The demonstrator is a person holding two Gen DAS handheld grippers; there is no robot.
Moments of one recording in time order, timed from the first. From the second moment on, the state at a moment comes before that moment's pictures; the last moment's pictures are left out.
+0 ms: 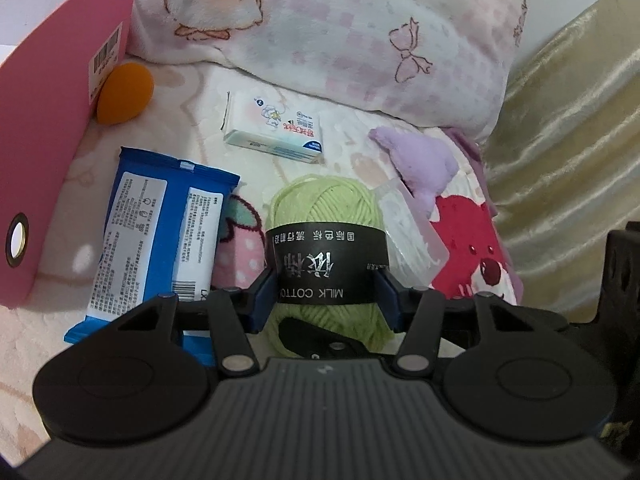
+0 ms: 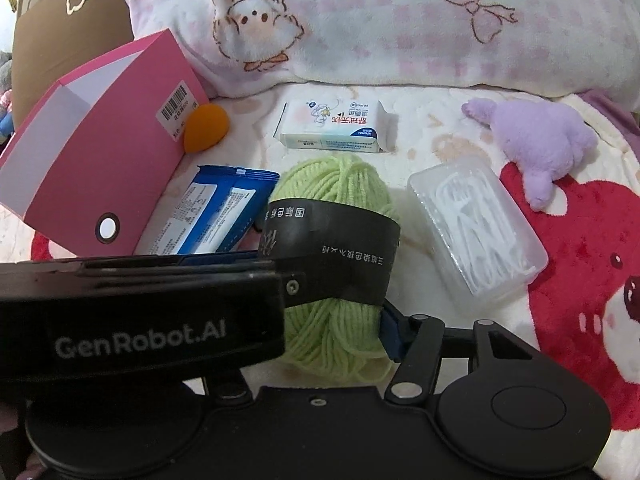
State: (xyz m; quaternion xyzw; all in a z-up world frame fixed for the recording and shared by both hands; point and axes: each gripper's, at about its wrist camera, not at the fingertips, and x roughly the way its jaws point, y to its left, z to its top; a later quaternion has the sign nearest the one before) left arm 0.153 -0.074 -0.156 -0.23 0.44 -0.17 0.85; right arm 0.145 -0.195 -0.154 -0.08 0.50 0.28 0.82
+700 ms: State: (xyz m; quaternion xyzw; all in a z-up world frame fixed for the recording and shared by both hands) left arm 0.140 -0.065 -0.155 -0.25 0.45 -0.18 0.84; right arm 0.123 -0.183 -0.145 -0.14 0.47 0.29 0.82
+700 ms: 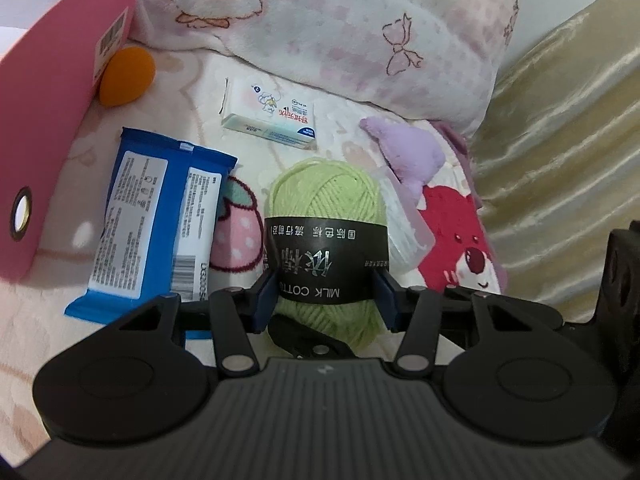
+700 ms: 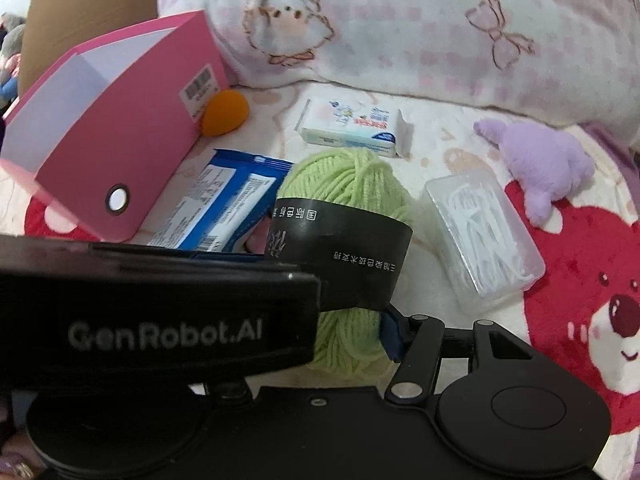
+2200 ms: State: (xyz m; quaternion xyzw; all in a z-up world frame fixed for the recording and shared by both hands) left arm 0.054 -0.019 -0.039 -0.19 0.54 -0.12 0.81; right arm 0.036 -0.182 -0.062 0.02 0.55 0.36 0.76
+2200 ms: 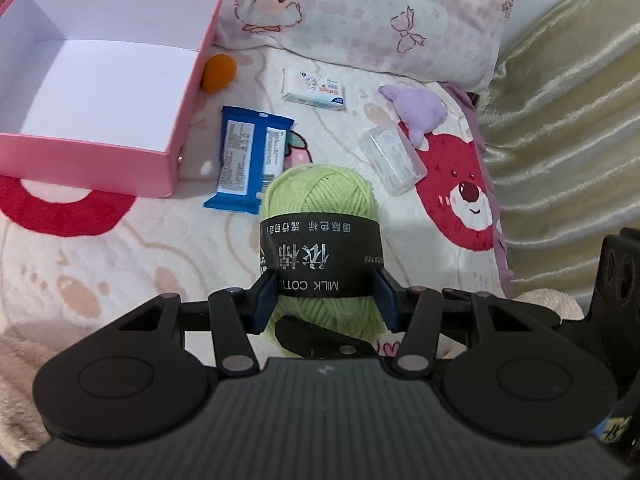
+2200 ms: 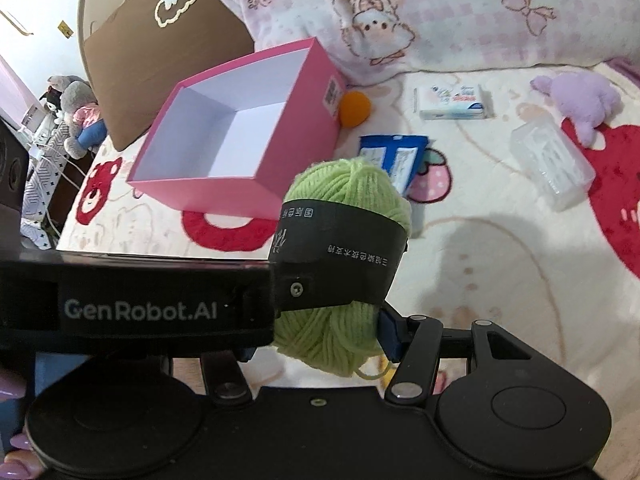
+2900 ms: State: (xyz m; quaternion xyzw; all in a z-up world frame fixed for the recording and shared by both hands) left arm 0.041 0.052 0.016 -0.19 0.53 -0.10 0.82; right arm 0.023 -0.116 -0.013 -0.01 0.53 0.41 0.74
